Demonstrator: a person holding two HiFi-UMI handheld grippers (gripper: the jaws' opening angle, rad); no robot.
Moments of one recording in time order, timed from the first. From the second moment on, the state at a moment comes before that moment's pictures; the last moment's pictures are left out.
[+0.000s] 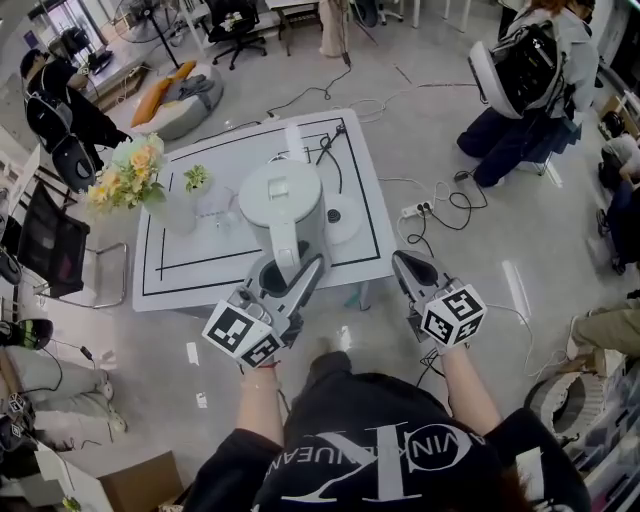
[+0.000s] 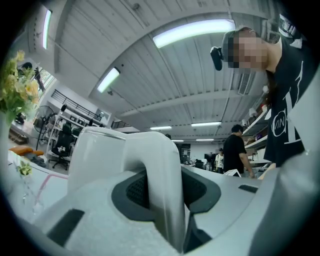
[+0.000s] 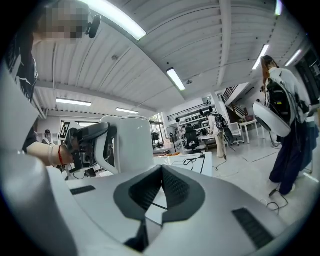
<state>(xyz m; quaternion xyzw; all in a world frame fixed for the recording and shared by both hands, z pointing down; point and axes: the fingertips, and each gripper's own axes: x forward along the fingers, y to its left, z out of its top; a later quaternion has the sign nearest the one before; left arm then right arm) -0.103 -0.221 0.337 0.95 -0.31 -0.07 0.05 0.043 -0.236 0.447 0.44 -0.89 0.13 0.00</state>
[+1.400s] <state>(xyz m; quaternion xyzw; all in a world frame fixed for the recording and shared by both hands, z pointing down) -0.160 -0.149 0.357 0.87 -0.48 -0.09 0.06 0.041 -0.205 0.440 0.37 -0.92 0.11 0.01</state>
